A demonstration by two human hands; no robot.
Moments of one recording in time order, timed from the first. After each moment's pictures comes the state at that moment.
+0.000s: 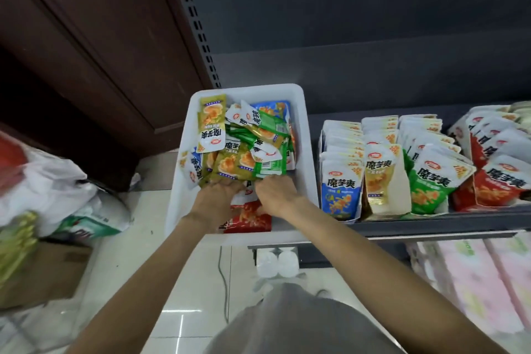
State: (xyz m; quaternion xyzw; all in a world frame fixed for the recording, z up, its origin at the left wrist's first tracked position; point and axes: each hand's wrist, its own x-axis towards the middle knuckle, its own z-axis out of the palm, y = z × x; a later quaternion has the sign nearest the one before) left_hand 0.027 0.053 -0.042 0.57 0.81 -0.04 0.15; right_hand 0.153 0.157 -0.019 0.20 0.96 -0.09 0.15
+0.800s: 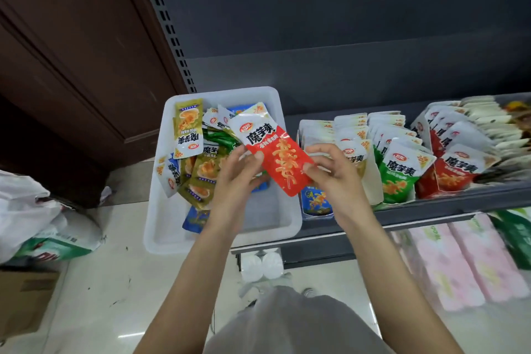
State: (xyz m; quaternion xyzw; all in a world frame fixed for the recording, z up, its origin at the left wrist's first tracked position) left_hand 0.124 0.084 0.050 0.17 0.57 0.67 0.44; right_hand 0.263 0.166 0.053 0.40 0.57 -0.64 -0.32
